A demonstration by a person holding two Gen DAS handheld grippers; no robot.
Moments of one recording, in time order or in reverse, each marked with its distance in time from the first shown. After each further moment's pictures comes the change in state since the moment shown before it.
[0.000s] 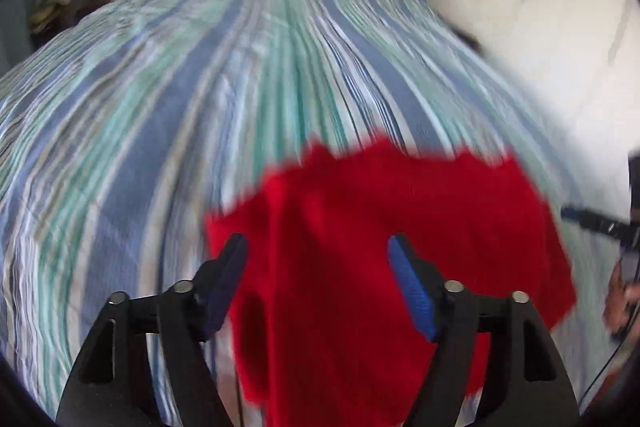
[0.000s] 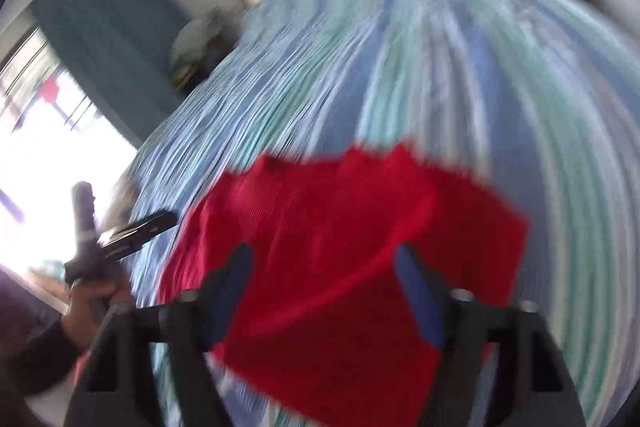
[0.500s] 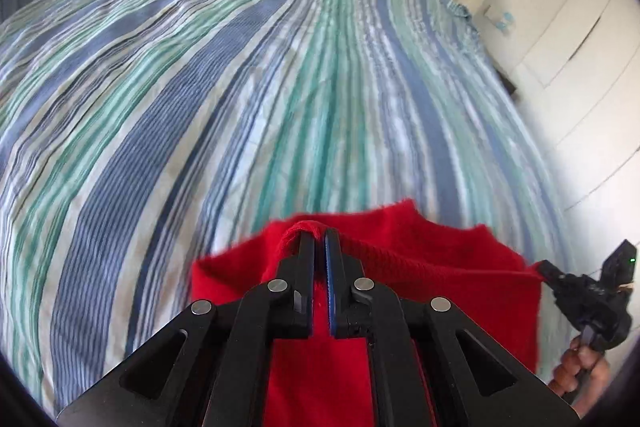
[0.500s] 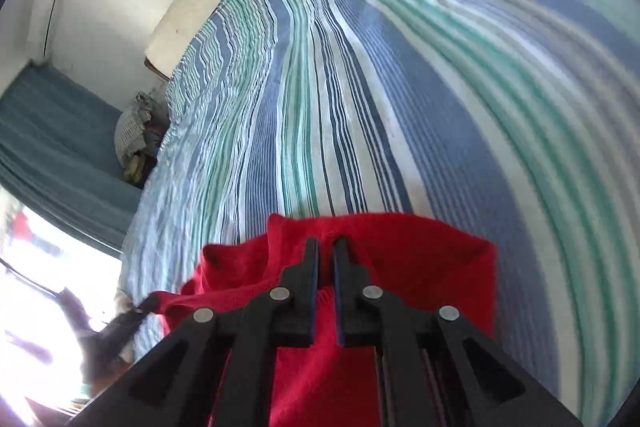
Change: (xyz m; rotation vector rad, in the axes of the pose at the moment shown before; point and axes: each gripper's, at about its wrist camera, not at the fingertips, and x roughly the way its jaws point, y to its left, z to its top) left arm 0.041 0.034 0.082 -0.316 0.011 0.023; right arm 0.030 -0.089 0.047 0.499 -0.131 -0.057
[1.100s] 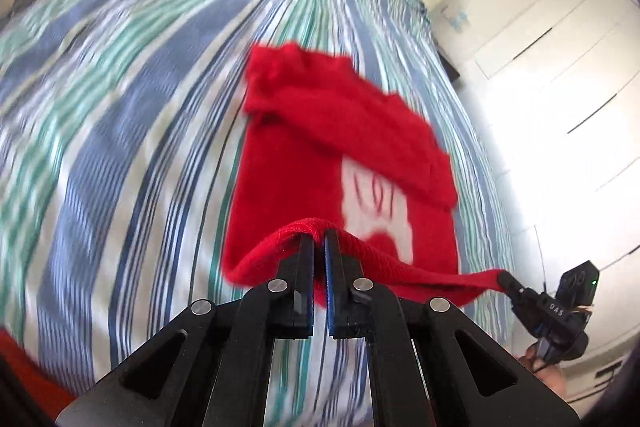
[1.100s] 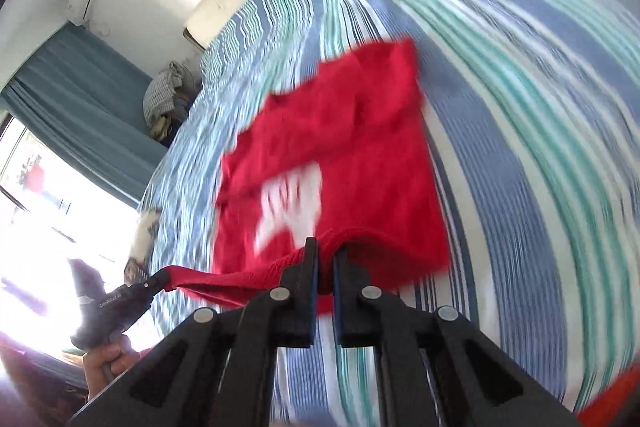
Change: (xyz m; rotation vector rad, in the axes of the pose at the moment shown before) left arm -0.193 0.041 -0.202 -0.077 0.044 -0.241; right arm -0.200 0.015 -0.244 -0.136 -0.017 0.011
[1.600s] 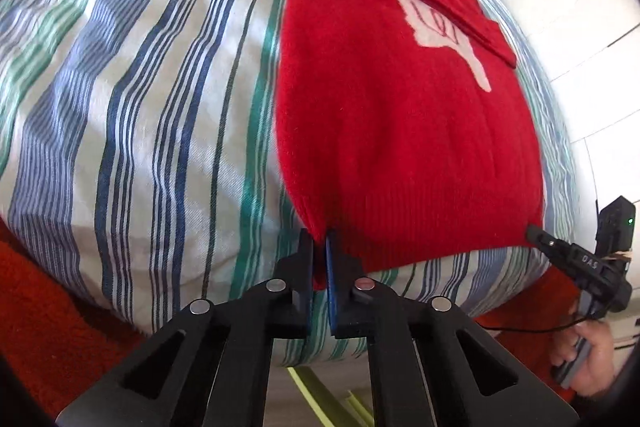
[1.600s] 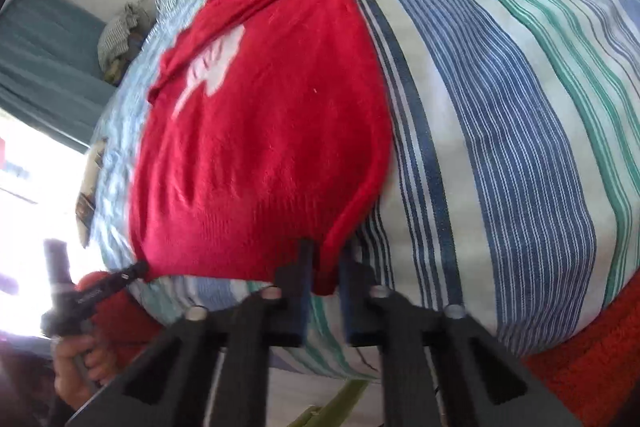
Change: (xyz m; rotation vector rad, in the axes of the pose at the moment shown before) left arm 0.018 0.029 -0.133 0.094 0.279 0.168; right arm 0.013 -0.046 -0.121 0.024 0.245 -0.146
